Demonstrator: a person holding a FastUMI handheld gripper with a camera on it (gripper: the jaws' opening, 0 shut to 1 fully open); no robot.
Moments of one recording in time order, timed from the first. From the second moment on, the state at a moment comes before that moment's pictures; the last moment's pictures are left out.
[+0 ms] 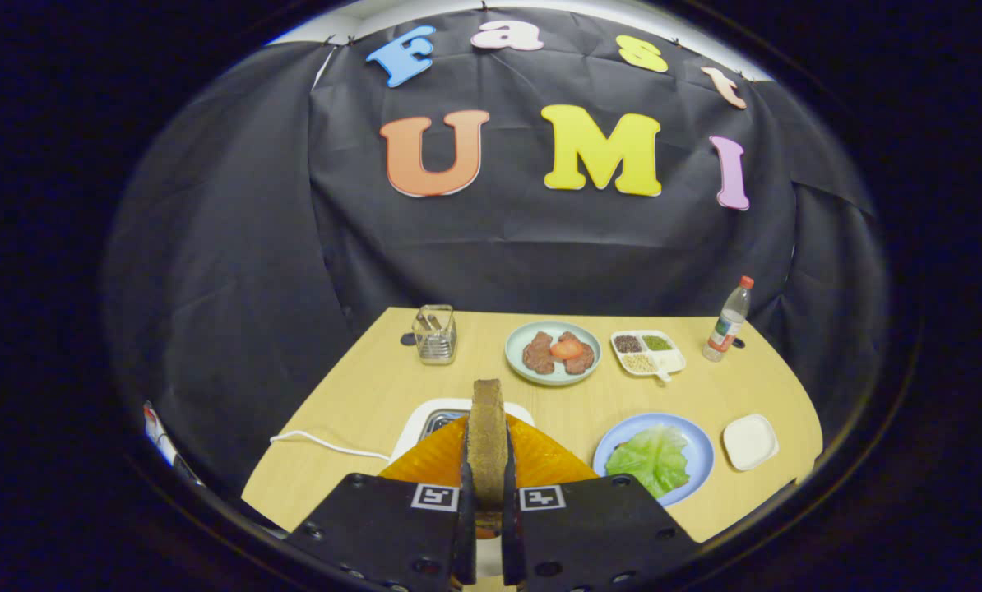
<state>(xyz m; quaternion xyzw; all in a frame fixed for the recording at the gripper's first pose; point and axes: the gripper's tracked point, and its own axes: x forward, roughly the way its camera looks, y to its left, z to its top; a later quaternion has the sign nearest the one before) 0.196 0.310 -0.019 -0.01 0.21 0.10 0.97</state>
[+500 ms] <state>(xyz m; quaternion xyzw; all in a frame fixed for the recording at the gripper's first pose) 0.207 0.218 0.020 0.02 0.17 0.05 0.98</state>
